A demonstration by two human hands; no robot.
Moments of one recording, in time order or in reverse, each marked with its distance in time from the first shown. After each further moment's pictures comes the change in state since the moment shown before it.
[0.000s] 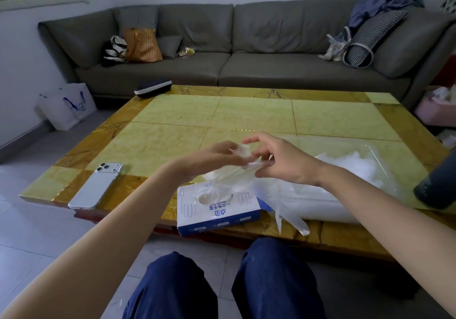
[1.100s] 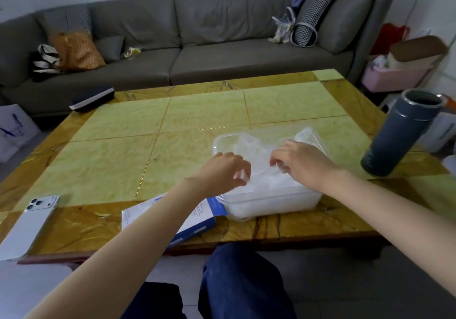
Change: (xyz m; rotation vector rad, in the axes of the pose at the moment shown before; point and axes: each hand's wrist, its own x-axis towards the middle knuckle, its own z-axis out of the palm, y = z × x) left_hand 0.103 0.031 0.096 0.848 0.006 0.389; right_hand -0.066 0.123 -0.065 -0.802 0.235 0.037
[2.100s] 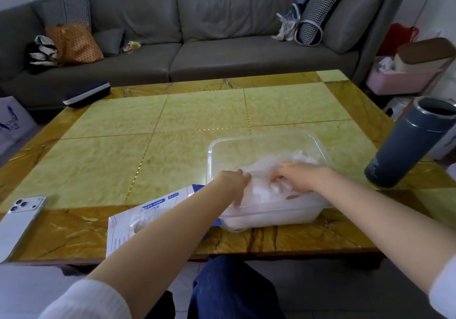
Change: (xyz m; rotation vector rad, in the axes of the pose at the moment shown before) left_hand 0.058 0.008 0.039 0.322 -0.483 -0.252; right_hand 0.038 0.041 0.045 -0.028 -0.641 0.149
